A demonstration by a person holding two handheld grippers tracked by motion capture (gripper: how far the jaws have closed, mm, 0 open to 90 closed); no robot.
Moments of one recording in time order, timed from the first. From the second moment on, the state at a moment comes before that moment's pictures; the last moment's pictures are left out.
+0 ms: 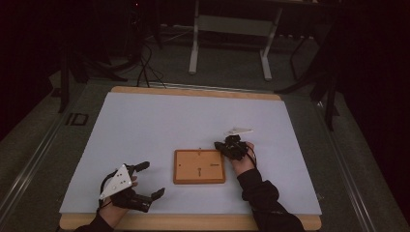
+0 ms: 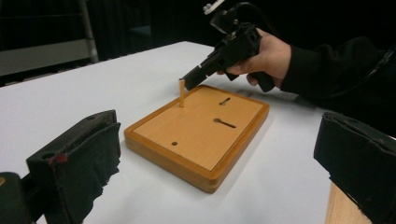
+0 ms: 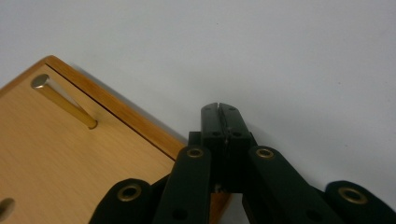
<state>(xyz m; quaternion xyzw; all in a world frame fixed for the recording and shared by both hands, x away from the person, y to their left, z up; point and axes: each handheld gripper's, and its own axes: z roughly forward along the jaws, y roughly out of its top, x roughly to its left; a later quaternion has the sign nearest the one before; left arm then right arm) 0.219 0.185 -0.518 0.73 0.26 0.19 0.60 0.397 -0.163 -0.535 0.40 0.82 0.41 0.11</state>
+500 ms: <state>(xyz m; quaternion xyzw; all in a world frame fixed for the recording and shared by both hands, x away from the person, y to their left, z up) 0.237 0.164 -0.510 0.77 0.27 0.11 0.57 0.383 -0.175 -0.512 0.37 0.81 0.43 0.12</state>
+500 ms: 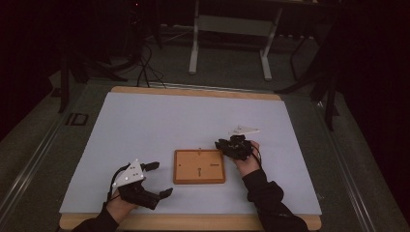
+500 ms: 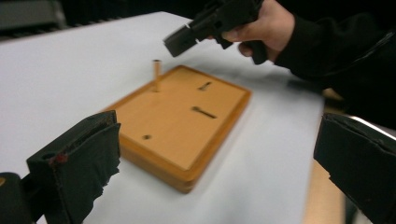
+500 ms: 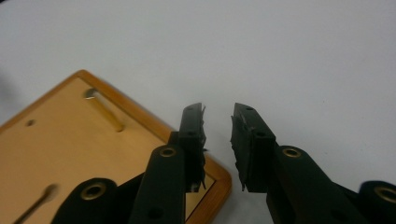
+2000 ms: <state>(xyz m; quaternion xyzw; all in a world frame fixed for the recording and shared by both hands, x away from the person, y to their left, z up) 0.326 0.113 -0.509 0.81 0.25 0.11 0.52 0.280 -0.235 -0.487 0.26 0.78 0.55 0.15</state>
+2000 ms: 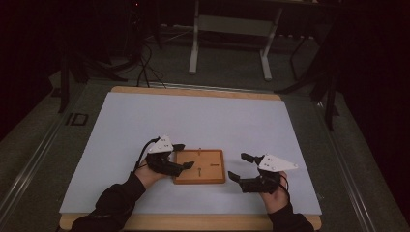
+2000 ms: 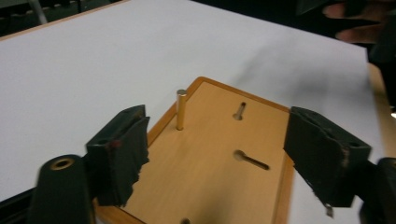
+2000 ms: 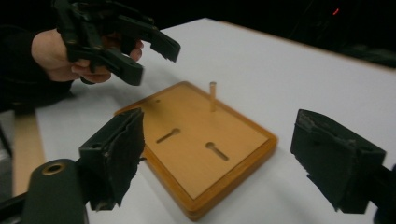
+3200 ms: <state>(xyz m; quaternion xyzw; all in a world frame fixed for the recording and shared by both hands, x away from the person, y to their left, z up) 0.371 0.072 -0.528 0.84 0.23 0.10 0.49 0.271 -0.237 -0.500 0.24 0.80 0.53 0.12</state>
